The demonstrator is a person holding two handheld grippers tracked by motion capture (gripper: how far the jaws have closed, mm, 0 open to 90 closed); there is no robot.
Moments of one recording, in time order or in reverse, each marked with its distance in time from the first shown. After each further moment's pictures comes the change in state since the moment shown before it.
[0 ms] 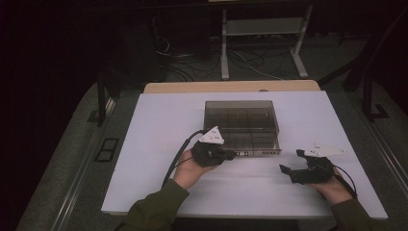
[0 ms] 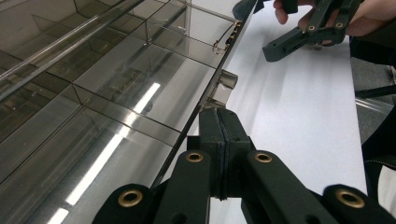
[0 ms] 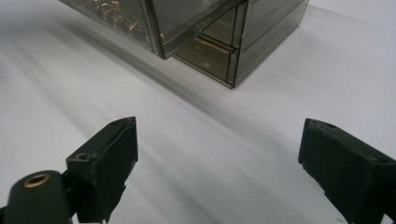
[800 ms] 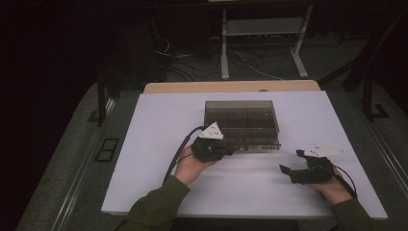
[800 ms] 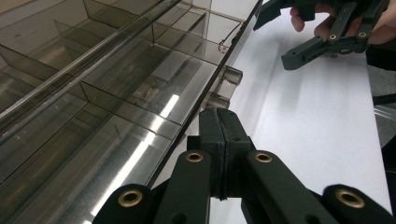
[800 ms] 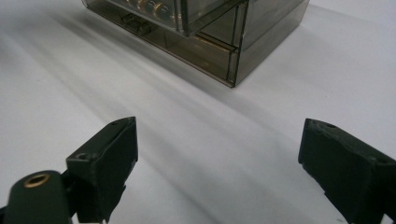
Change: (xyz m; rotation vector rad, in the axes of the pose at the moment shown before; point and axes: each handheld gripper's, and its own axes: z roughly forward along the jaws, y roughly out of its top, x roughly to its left) left arm 0.011 0.003 0.003 -0.015 0.025 -0.012; right arm 0.000 0.000 0.000 0.003 0.000 -0.001
